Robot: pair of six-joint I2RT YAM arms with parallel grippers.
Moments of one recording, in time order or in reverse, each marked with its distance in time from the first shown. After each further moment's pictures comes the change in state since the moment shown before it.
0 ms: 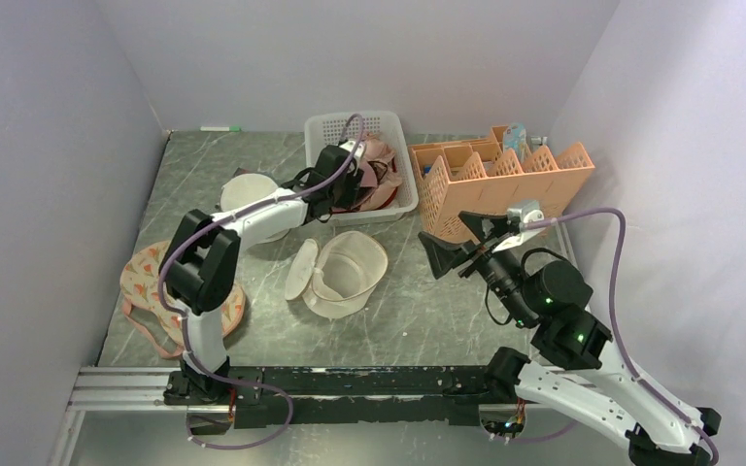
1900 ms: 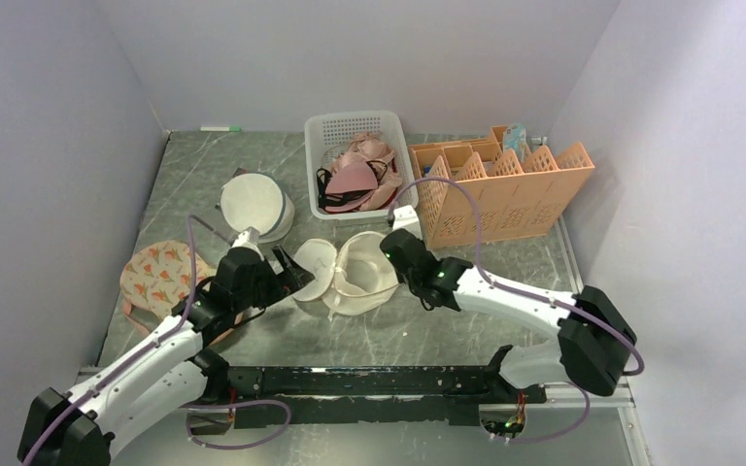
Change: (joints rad) left arm 0.052 -1.138 -0.982 -0.140 0.275 -0.898; right arm -0.021 0.861 -0.020 -0.092 0.200 0.173
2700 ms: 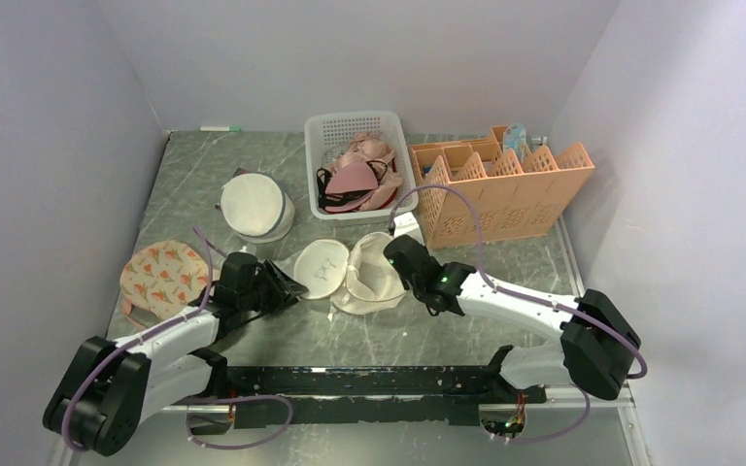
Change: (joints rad) left arm 0.196 0.253 -0.209 0.336 0.229 -0.140; right arm -0.001 -0.058 -0.066 -0.038 0.014 -0.055
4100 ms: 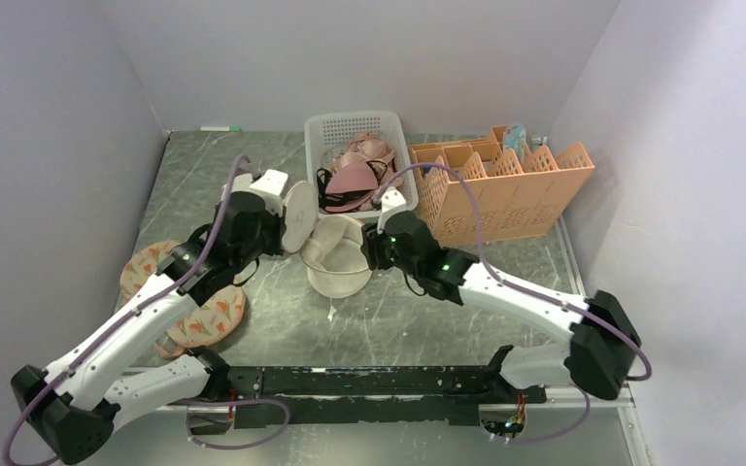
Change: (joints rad) left arm -0.256 -0.093 0.734 -0.600 -0.469 0.881; right arm -0.005 0.023 0.139 0.206 -0.298 0.003
